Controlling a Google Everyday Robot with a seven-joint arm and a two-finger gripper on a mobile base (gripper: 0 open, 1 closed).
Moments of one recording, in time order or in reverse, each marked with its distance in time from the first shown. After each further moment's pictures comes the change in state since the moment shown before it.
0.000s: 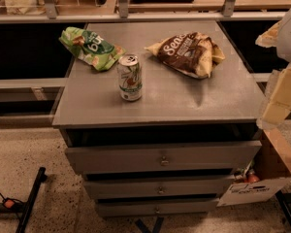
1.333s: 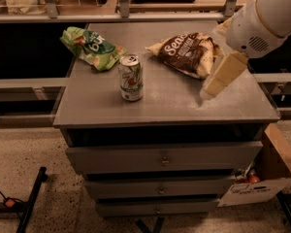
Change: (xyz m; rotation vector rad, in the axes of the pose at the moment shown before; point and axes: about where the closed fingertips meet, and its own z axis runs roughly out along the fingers) arm -0.075 -0.067 0.059 0.032 -0.312 0.033
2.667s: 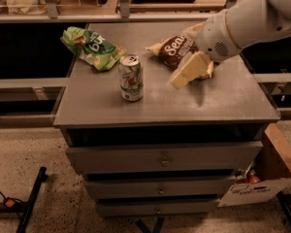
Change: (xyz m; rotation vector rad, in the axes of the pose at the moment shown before) arm -0.057 -0.015 0.061 -0.058 -0.288 0.037
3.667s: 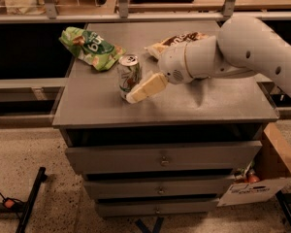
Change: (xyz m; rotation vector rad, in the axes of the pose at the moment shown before) arm -0.034 0.023 0.098 -0.039 -0.286 0.024
